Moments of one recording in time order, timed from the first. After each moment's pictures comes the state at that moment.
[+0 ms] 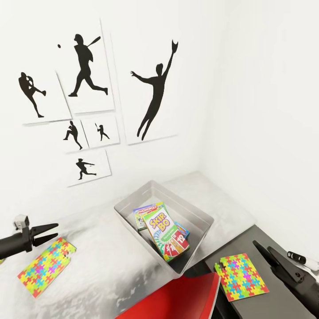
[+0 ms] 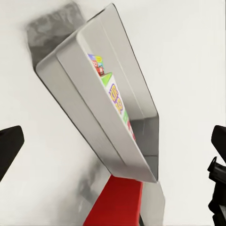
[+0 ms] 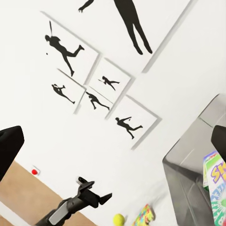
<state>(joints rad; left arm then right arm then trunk) -0.42 0.63 0.28 -0.94 0.53 0.99 -1.26 -0.01 -0.05 -0.68 -1.56 -0.66 0.80 1.37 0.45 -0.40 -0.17</state>
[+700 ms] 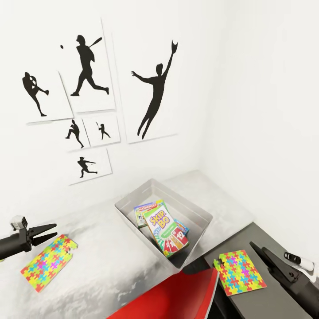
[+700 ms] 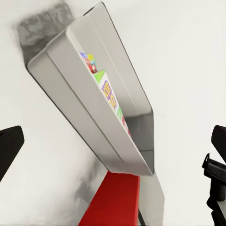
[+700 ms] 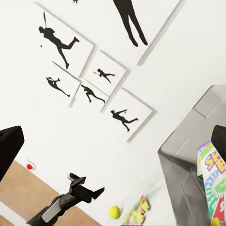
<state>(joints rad) -0.41 0.63 0.28 -0.94 0.53 0.95 -1.30 -0.01 -0.04 -0.68 -1.56 -0.63 0.78 1.36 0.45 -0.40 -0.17</state>
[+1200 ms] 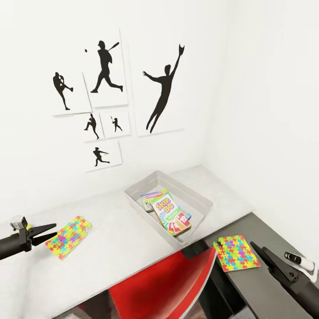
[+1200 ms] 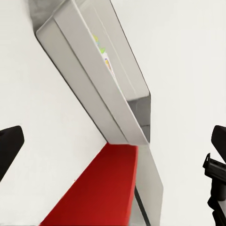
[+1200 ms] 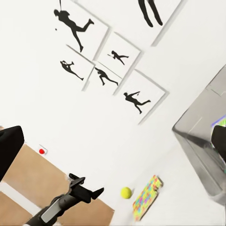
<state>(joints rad) -0.41 0.63 0.28 -0.94 0.53 0.95 -1.30 -0.01 -0.04 -0.68 -1.56 -0.63 0.78 1.36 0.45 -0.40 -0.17</state>
